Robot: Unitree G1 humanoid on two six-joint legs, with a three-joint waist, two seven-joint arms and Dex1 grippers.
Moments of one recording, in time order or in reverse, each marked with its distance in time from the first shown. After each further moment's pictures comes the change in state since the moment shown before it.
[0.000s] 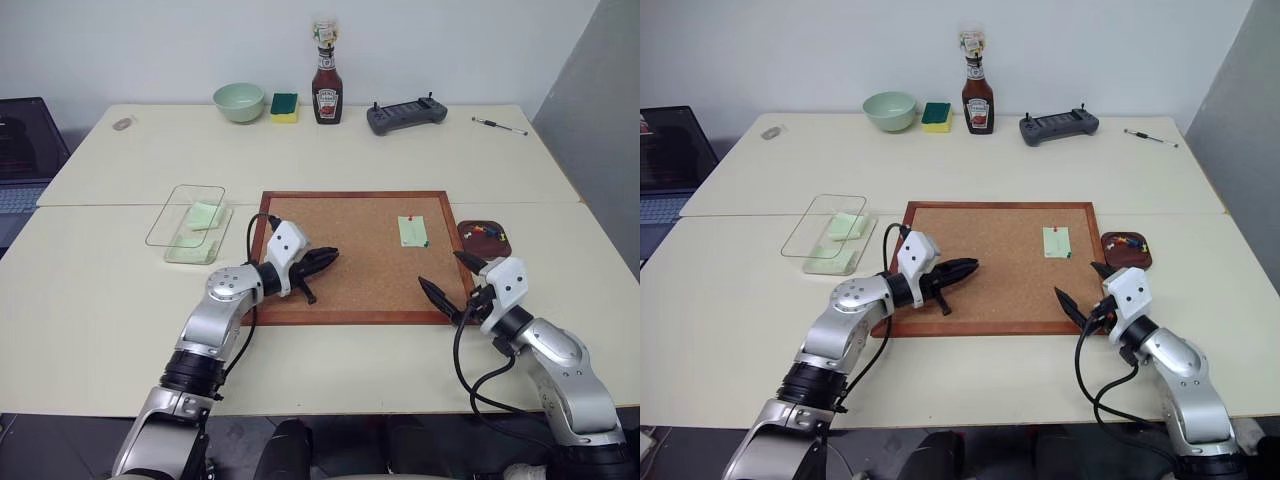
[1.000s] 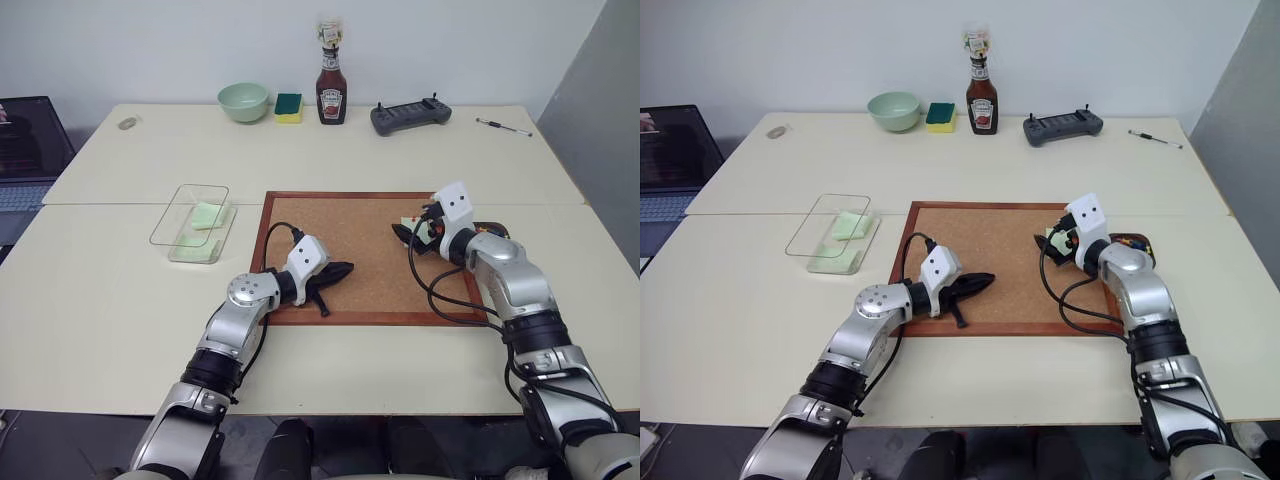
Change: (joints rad) left arm 0.008 -0.044 -0.057 0.067 0.097 -0.077 -0.038; right arm -0.684 0.074 0.118 0.754 -0.114 0.117 -0.020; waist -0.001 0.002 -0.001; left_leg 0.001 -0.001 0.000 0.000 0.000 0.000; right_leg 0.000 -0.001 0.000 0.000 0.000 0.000
